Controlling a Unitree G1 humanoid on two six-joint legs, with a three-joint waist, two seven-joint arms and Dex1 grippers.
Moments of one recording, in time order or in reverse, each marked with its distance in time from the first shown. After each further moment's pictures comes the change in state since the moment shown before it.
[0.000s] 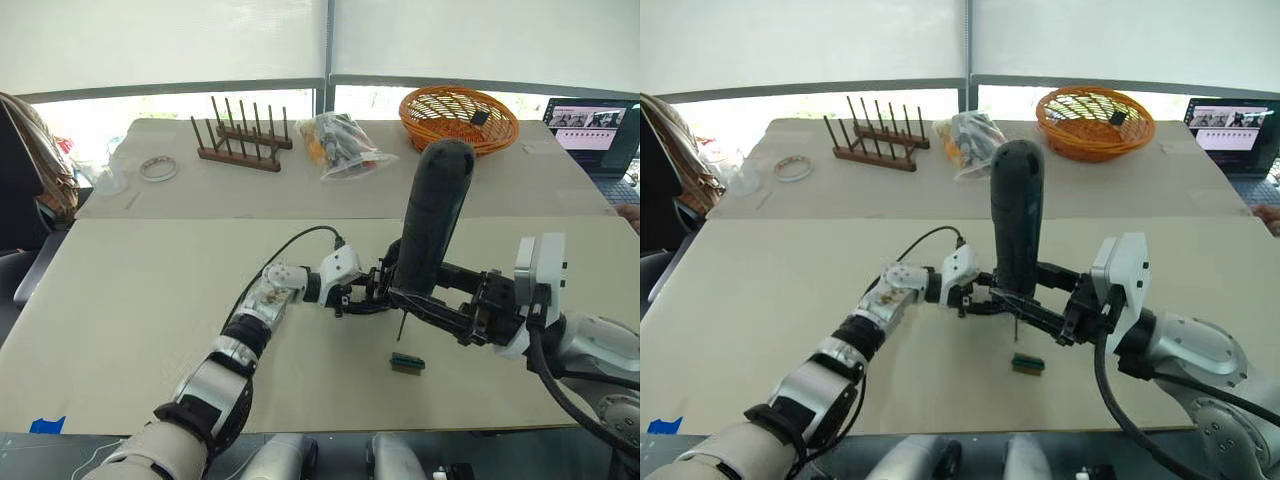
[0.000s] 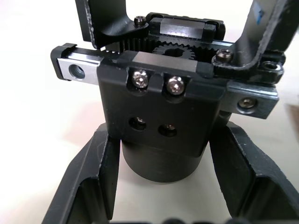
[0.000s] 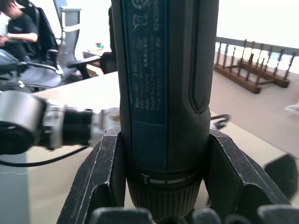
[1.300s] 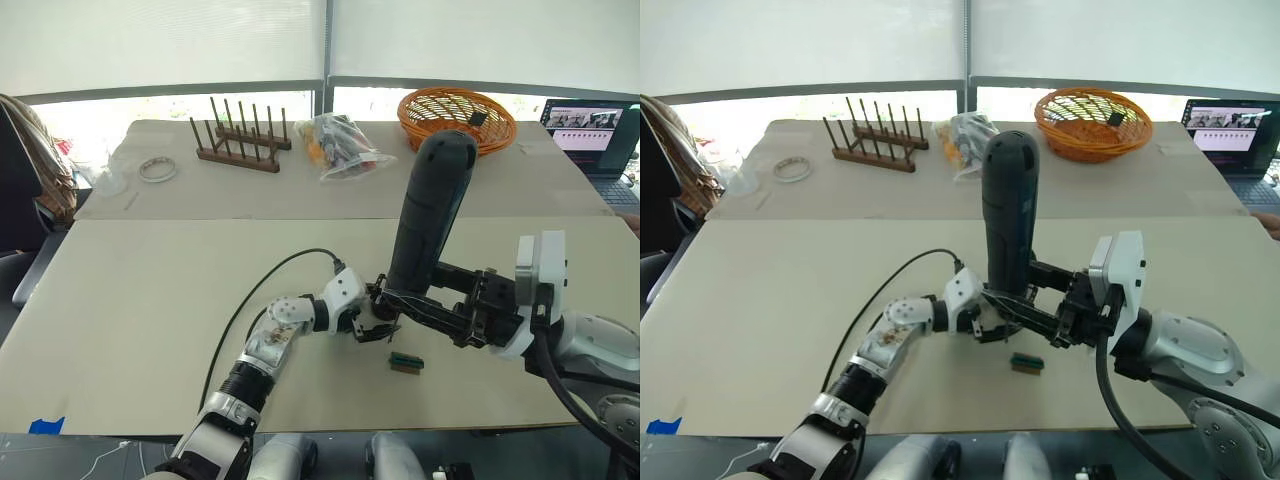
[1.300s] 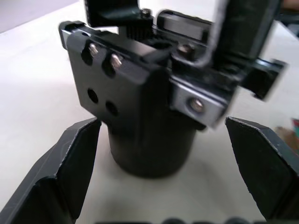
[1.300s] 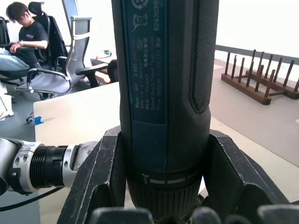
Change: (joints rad) left arm 0.410 -0.056 -0.001 -0.615 0.091 0.309 0.353; right arm -0.063 0.000 0.025 0.008 0.010 0.000 -0.021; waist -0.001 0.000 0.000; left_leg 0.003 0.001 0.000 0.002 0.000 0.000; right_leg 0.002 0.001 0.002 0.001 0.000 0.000
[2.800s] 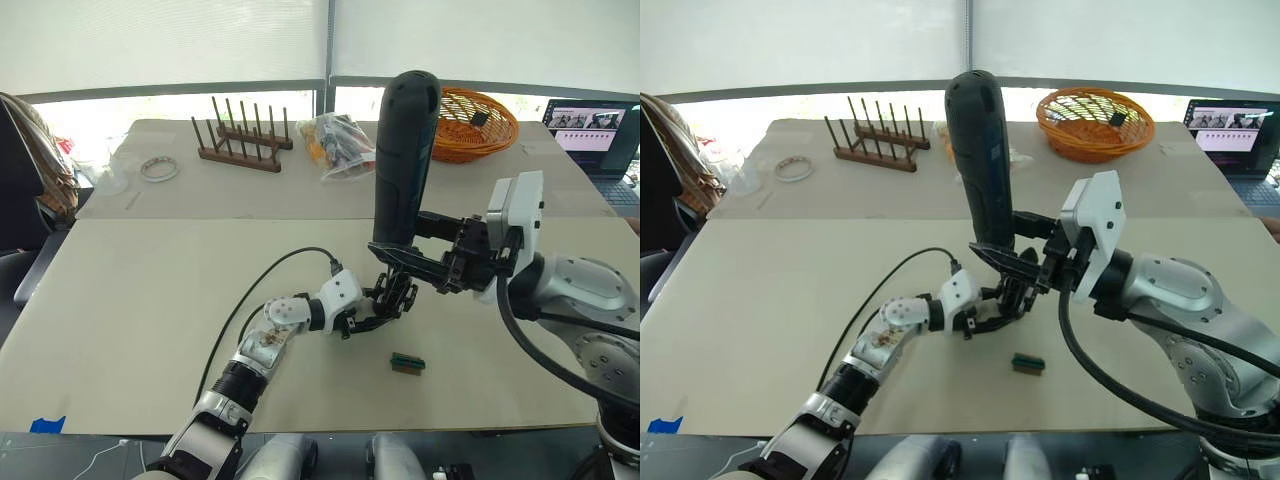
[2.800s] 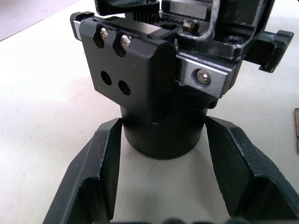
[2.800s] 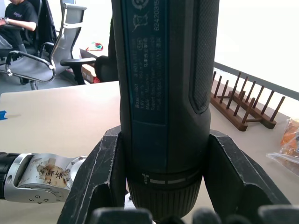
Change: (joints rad) left arm -0.008 0.059 -0.033 0.008 -0.005 -0.056 0.014; right arm -0.314 0.021 0.123 0.132 -0.152 0.063 -0.001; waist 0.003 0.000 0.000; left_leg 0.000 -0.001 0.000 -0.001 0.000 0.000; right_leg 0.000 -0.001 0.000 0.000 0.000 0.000
